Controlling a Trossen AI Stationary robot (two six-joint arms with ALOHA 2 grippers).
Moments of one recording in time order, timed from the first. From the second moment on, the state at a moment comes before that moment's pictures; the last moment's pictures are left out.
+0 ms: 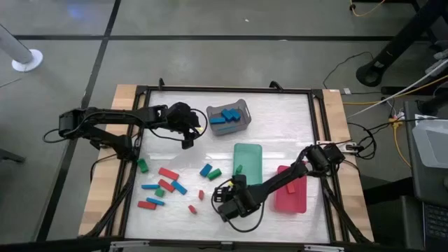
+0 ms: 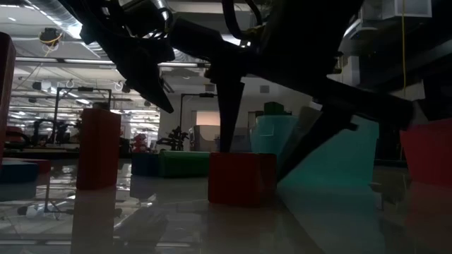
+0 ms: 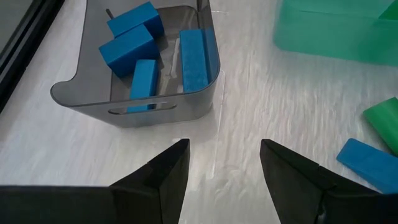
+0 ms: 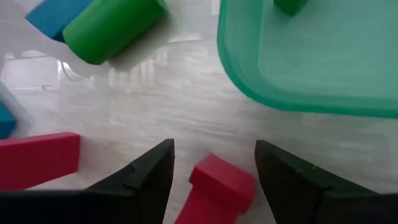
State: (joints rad) left arm 0.29 1.25 0.73 -0.31 0.02 0.13; right arm 0.50 2.28 1.79 -0.88 0.40 2.05
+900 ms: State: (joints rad) left arm 0.29 1.25 0.73 -0.31 0.02 0.13; right arm 0.49 2.27 1.77 -0.88 0.19 2.01
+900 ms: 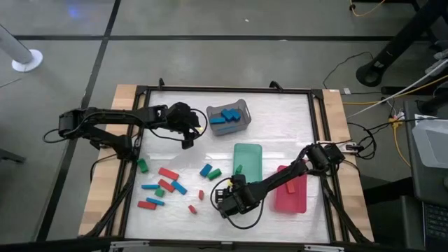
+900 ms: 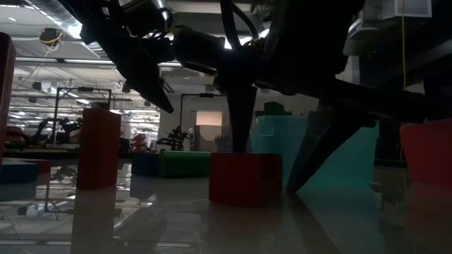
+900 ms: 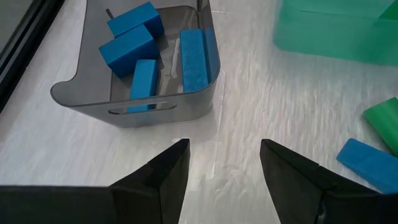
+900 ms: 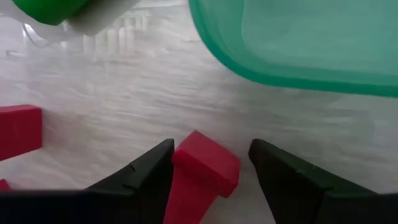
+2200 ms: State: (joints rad) left arm 0.29 1.25 0.73 -0.31 0.02 0.13; right arm 0.47 2.28 1.82 -0.95 -0.06 1.87
